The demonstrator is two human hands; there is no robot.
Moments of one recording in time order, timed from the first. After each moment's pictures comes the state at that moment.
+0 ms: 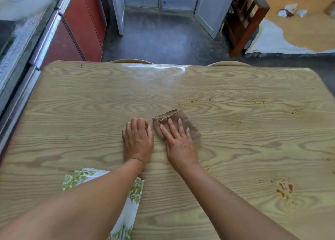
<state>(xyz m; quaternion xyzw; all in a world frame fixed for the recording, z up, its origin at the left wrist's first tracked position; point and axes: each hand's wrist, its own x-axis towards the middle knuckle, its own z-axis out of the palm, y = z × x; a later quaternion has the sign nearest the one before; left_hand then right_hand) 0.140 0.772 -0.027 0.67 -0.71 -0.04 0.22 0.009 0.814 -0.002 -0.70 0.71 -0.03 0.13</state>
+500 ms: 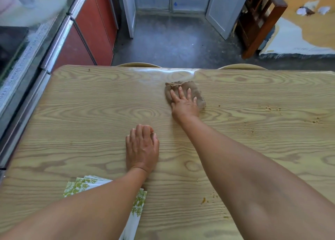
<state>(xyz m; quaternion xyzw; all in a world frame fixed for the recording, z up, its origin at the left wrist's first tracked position) 0.136 0.770 -0.029 0.68 -0.71 -0.01 0.16 -0.016 0.659 0.012 -0.63 0.75 0.05 0.20</state>
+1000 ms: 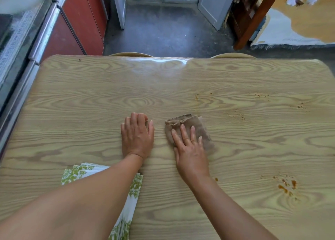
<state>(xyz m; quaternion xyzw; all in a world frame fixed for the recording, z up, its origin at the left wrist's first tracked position) 0.138 0.772 -0.032 0.66 -0.71 0.01 0.22 -0.007 0.856 -0.009 -0.66 0.75 -0.02 0.09</state>
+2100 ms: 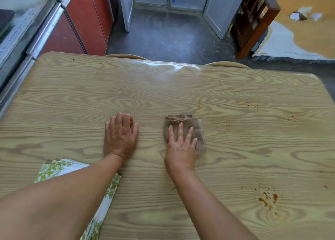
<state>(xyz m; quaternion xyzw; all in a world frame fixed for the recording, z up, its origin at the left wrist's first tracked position) 0.134 0.772 -0.029 0.66 -0.73 0.01 0.19 -0.030 0.832 0.025 -0.62 0.76 0.13 0.16</state>
